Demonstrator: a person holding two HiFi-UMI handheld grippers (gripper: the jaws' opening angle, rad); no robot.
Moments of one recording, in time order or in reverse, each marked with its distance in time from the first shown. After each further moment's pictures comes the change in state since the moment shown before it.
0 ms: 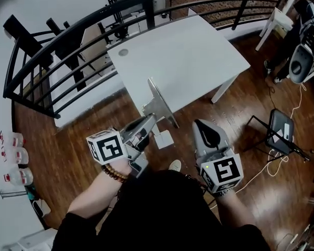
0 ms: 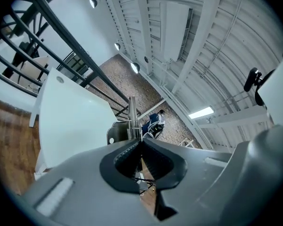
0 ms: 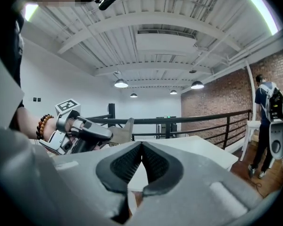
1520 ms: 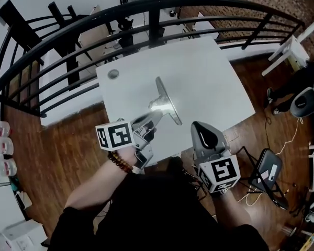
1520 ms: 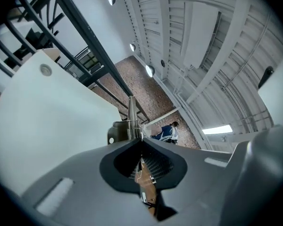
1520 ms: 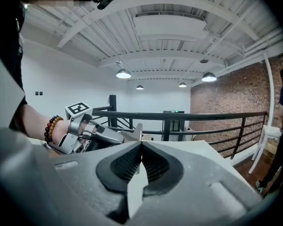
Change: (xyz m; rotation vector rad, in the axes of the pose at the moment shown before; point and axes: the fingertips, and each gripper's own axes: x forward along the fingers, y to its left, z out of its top) left arm 0.210 0.134 0.130 -0.182 -0.042 0.059; right arm 0.212 -0.162 0.026 -0.061 0.092 0.112
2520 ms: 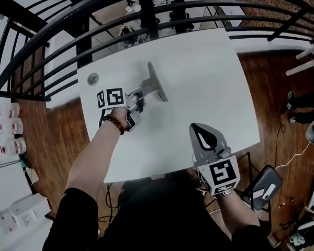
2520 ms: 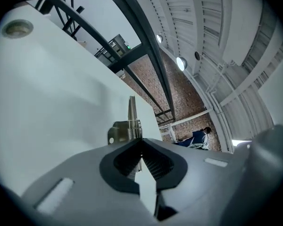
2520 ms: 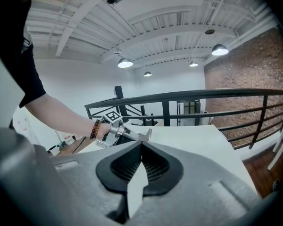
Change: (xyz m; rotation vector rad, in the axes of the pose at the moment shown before) left arm 0.189 0.213 0.087 -0.167 0.066 0.272; right arm 0.111 -0.169 -0.052 0.046 0.161 0.237
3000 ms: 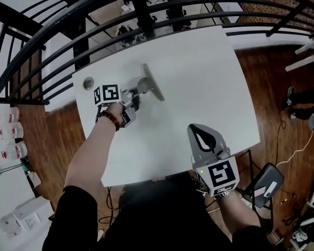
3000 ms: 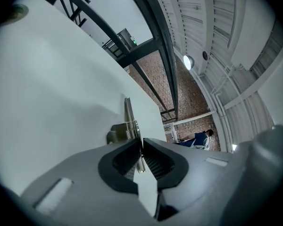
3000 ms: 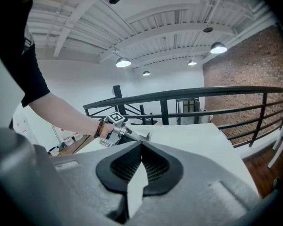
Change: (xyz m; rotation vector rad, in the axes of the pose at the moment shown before) left arm 0.018 0.029 0.017 -0.063 0.049 0.018; right arm 0.012 -0.009 0.003 0.021 -0.002 0.007
